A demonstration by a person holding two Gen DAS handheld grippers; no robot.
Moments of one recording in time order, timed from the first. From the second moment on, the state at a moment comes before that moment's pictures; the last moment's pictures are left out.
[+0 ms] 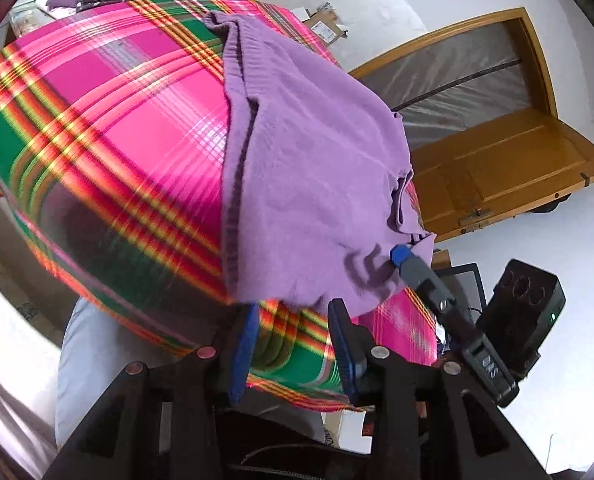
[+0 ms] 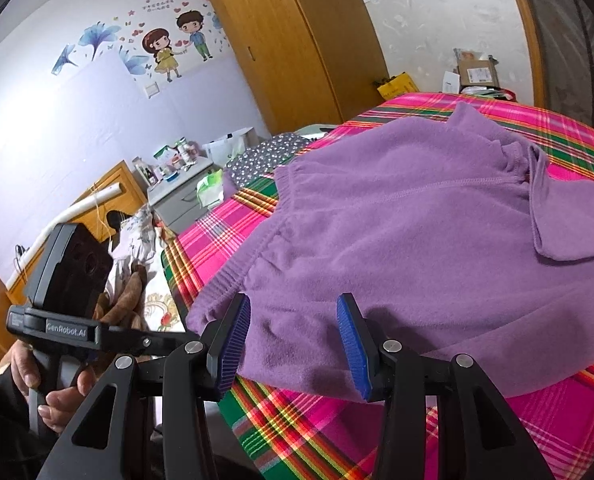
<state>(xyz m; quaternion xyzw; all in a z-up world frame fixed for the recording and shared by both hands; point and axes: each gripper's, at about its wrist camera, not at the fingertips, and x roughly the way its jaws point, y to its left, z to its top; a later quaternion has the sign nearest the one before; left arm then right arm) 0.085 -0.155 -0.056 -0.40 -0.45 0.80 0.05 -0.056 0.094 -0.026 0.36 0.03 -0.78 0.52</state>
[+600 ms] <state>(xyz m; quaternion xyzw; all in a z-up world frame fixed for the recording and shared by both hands) 0.073 -0.184 -0.060 -0.37 -0.46 0.81 -0.01 -0.063 0.089 -0.024 0.36 0.04 -0.79 0.50</state>
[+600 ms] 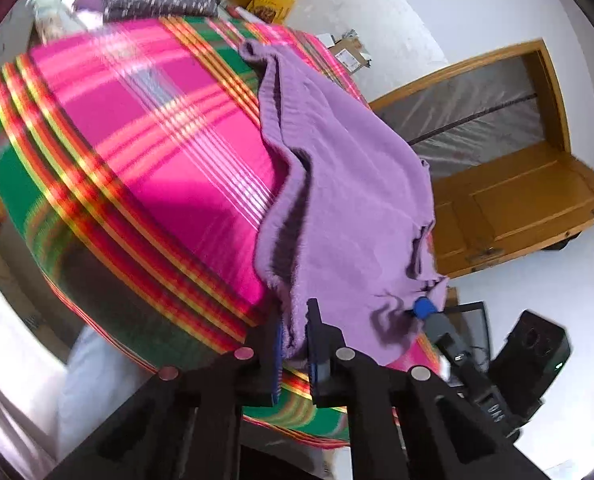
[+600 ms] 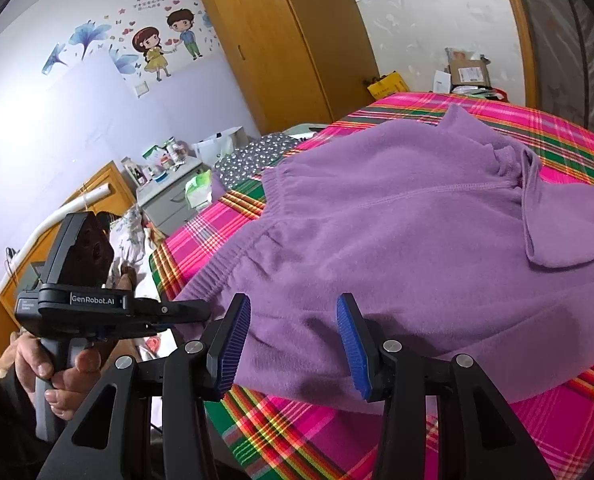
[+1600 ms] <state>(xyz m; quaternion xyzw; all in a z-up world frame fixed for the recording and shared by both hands) 0.117 -0.258 -0.044 -0.35 -0.42 0.83 -0.09 -0.158 -0.114 0.032 0.28 0.29 -0.69 0.60</state>
